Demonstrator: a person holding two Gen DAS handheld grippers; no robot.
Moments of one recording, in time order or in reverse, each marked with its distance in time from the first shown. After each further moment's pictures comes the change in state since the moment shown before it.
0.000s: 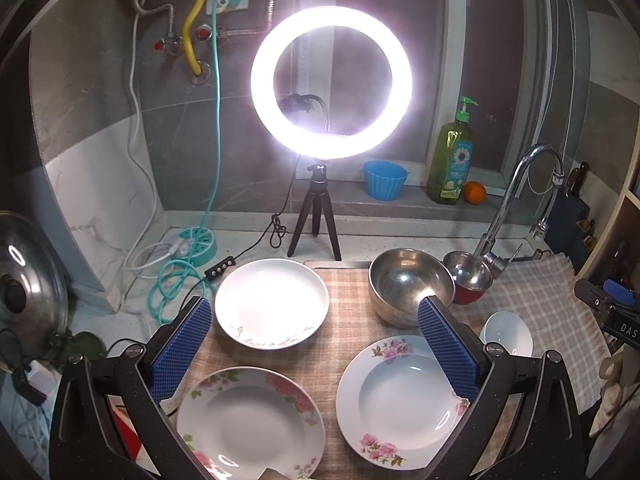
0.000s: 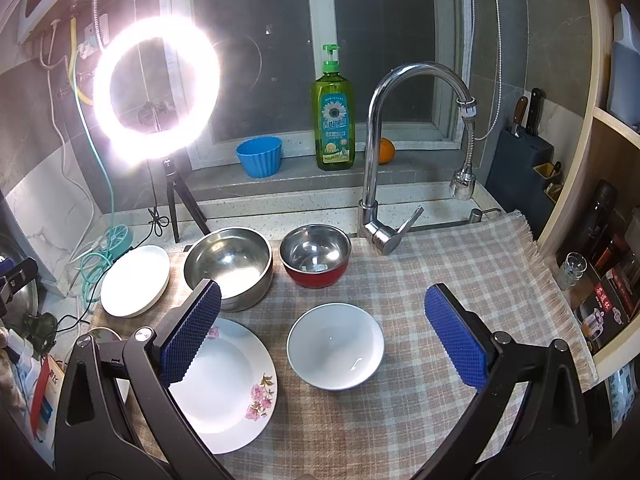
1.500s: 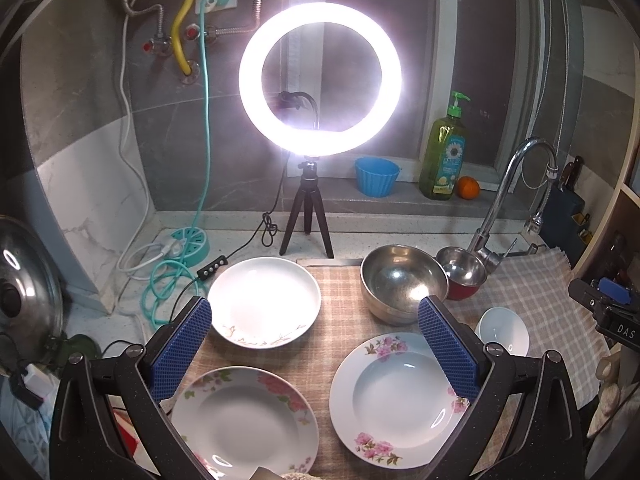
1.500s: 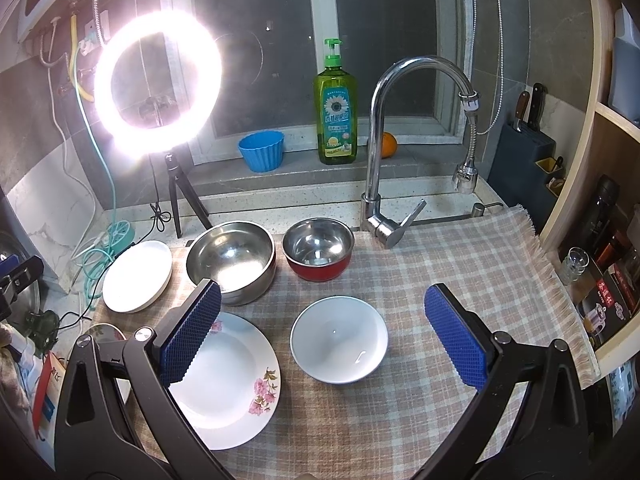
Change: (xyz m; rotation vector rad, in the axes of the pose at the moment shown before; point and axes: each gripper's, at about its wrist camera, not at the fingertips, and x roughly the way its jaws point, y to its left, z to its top) left arm 0.002 -0.006 -0.002 0.013 0.006 -0.022; right arm 0.002 0.000 -0.006 -0.001 0.005 0.007
